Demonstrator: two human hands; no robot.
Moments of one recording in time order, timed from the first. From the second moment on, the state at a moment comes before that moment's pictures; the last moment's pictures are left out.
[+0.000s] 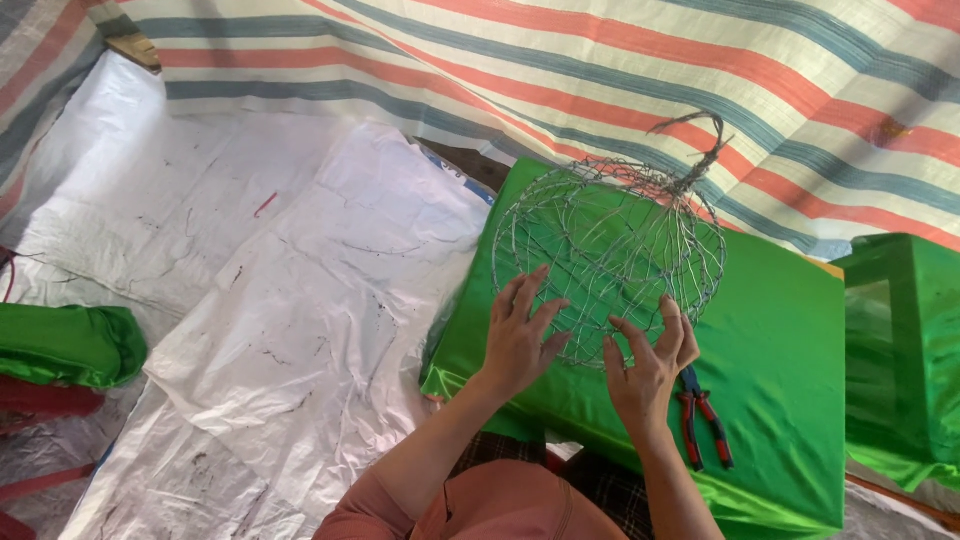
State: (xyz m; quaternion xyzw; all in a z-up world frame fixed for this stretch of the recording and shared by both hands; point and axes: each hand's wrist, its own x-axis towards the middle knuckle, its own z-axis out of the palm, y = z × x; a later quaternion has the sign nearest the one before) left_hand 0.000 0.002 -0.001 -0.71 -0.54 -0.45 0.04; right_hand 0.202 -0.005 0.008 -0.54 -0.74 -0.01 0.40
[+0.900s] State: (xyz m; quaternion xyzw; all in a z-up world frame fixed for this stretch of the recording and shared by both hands) left_hand 0.000 0.004 -0.001 -0.72 -0.53 -0.44 0.03; right_hand 0.201 -0.003 0.015 -0.55 -0.73 -0.02 0.40
